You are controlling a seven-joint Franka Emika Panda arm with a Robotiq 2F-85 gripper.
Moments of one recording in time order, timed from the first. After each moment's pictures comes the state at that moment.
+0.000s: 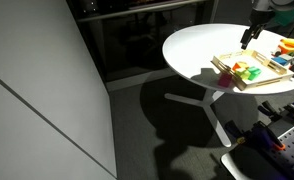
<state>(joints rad) -0.08 0.00 -0.13 -2.44 -0.32 2.51 -0.14</state>
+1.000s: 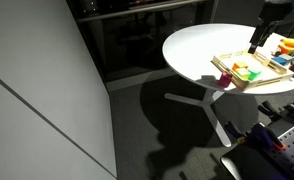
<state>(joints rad) -0.04 -0.21 -0.10 -2.54 0.03 2.25 -0.38</state>
